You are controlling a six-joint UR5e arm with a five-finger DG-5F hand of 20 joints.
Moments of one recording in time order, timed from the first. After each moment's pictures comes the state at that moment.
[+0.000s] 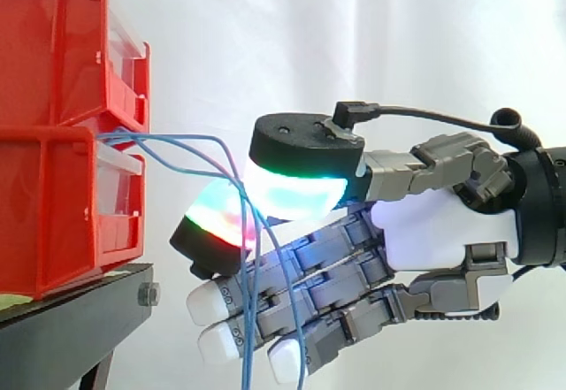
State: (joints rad) arm 0.17 -2.35 -1.08 -2.93 -1.23 -0.04
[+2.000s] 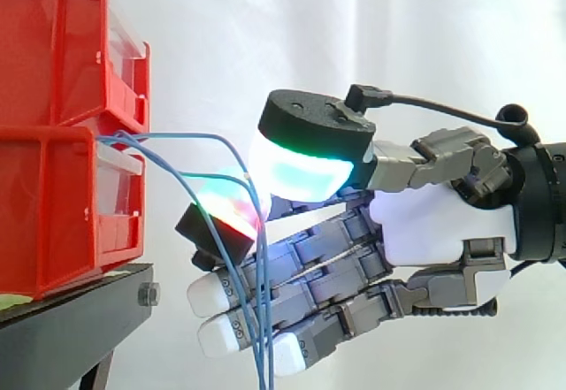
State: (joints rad) arm 0.17 -2.35 -1.08 -2.93 -1.23 -0.03
